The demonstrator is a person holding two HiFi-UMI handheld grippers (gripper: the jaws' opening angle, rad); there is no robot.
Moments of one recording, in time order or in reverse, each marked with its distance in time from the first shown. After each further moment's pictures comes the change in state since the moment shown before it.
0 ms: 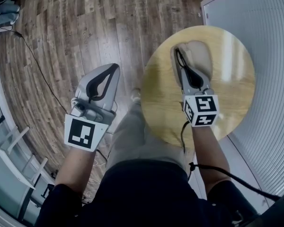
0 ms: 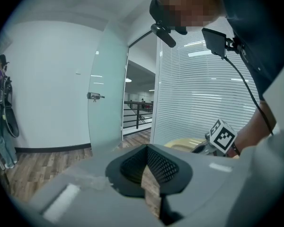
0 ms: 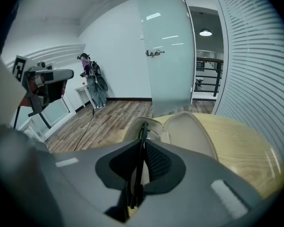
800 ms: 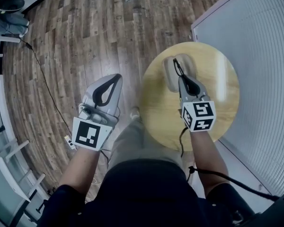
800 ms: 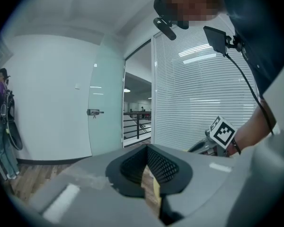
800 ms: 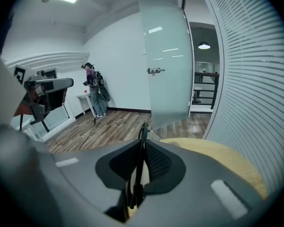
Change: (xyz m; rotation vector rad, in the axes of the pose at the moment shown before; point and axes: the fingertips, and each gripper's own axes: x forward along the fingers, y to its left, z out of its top) left arm -0.059 -0.025 0.079 0.053 -0.118 0.012; right arm -0.085 0.022 0.072 -0.036 -0.123 -0.026
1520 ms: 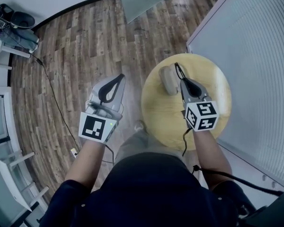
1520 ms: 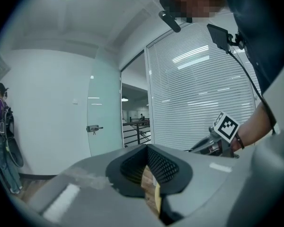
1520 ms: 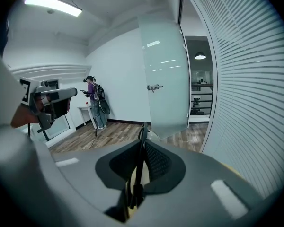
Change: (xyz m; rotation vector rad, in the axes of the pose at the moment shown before) left arm -0.045 -0.032 0.071 0.112 -0.095 -0.003; right arm -0.088 0.013 0.051 0.019 -0.152 -0.001
